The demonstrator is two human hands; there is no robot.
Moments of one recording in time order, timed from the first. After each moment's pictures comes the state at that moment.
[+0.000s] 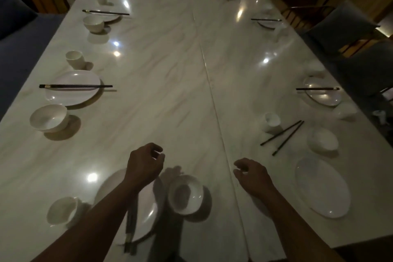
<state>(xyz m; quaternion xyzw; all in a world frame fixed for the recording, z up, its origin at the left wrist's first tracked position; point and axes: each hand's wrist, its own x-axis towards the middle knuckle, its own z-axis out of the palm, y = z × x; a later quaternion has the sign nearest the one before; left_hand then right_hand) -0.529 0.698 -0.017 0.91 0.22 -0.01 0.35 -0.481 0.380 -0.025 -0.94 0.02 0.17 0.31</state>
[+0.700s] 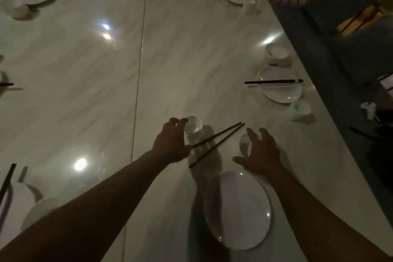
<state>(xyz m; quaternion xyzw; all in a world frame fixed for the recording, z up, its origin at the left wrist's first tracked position) -0.306 0.340 -0.016 0.96 0.07 -0.11 0.25 -0.264 0.063 -0.024 -0.97 -0.02 0.21 0.10</state>
